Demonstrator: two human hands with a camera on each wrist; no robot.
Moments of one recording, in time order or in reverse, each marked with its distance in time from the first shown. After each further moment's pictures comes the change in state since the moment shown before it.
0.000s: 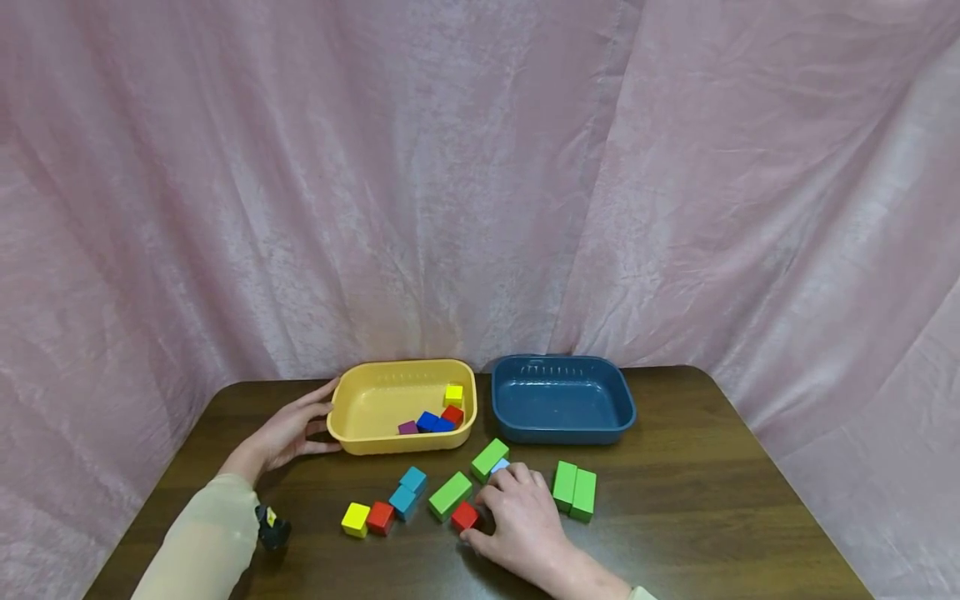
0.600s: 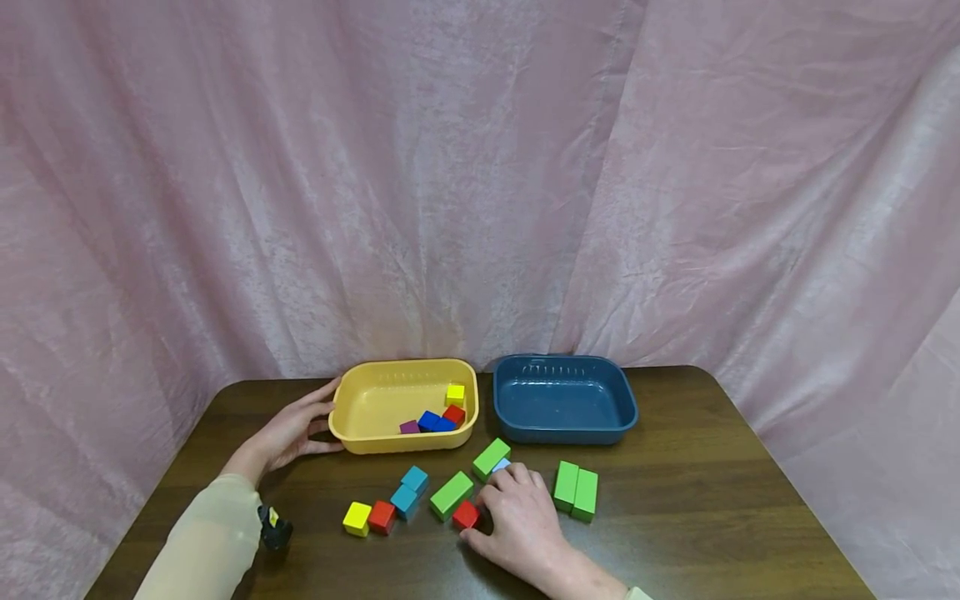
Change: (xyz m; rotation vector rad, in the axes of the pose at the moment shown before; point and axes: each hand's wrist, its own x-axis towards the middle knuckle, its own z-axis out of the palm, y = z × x) left_hand 0.000 -0.002 0.001 -0.012 -0.019 0.009; right_hand 0.002 -0.002 0.006 -0.012 -0.028 0.022
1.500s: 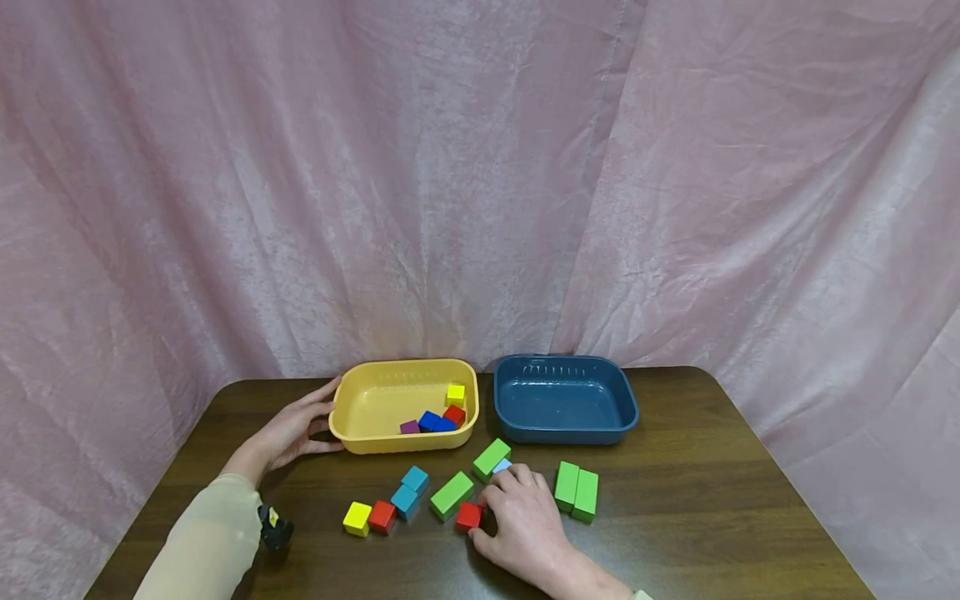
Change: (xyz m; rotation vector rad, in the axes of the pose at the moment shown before) left_hand 0.000 -0.003 -0.001 0.012 0.005 0.024; right_hand -0.003 0.001 -0.001 0.024 -0.021 0.017
